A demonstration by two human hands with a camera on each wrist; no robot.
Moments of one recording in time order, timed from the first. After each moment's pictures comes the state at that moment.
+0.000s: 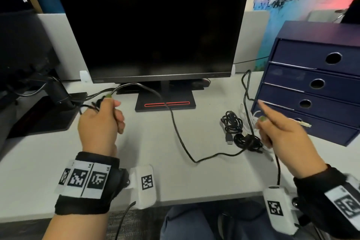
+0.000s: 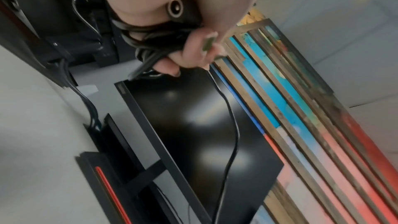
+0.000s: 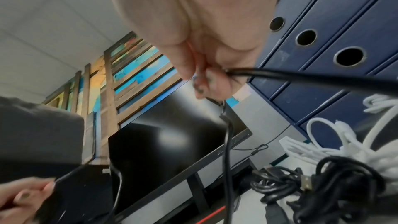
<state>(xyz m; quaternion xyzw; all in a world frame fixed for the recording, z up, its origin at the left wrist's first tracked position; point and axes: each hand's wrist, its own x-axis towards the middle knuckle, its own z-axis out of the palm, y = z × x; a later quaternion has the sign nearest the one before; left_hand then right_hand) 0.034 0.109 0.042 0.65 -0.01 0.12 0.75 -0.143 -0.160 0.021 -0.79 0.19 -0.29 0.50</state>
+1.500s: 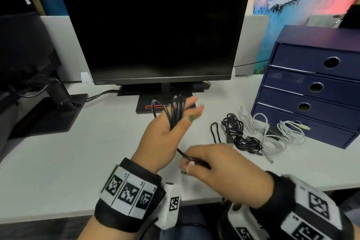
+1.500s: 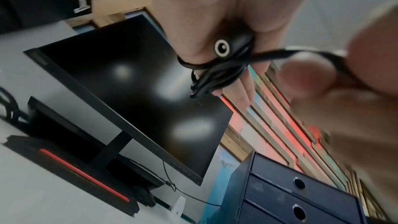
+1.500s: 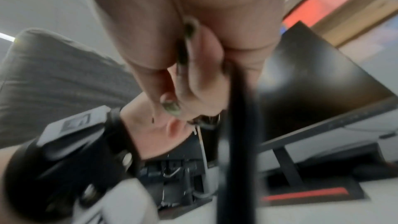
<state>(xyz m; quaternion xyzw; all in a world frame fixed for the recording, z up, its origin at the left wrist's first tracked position) -0.024 0.059 0.038 0.65 -0.41 -0.08 0.63 -0.125 -0.057 0.046 -0.95 -0.06 -0.04 0.30</state>
